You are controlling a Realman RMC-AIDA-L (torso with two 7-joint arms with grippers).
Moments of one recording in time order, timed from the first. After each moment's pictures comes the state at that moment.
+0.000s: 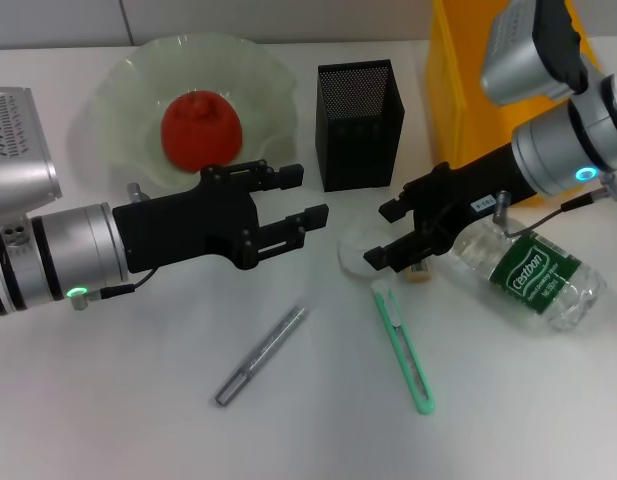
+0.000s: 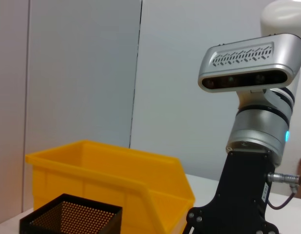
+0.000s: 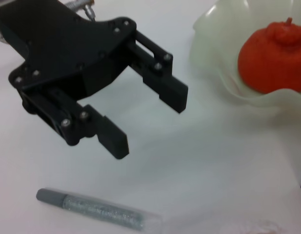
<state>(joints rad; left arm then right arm) -0.45 -2.08 1.22 0.56 1.41 1.36 -1.09 0.82 2.08 -1.03 -0.74 -2.35 -1.42 1.80</state>
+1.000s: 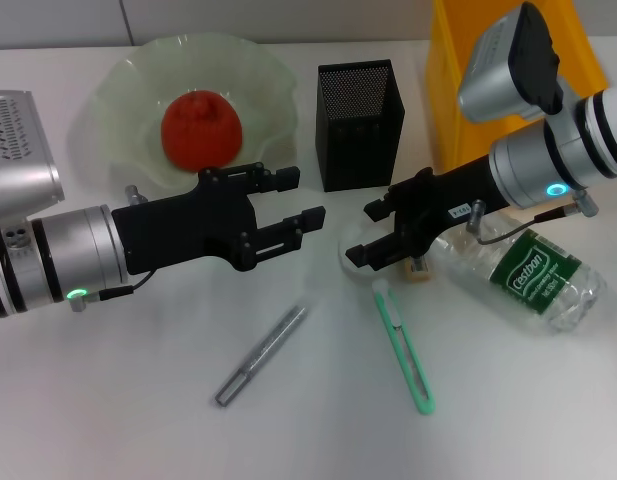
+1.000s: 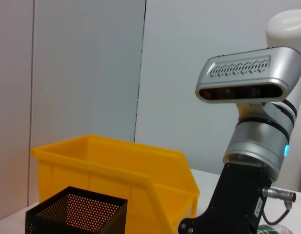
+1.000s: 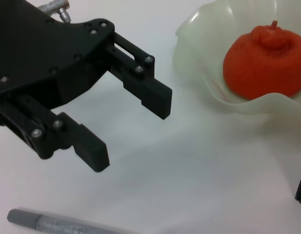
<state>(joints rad) -0.44 -2.08 1.23 0.56 1.41 1.34 -1.09 0.82 2.08 -1.08 -0.64 -2.26 -1.27 1.76</state>
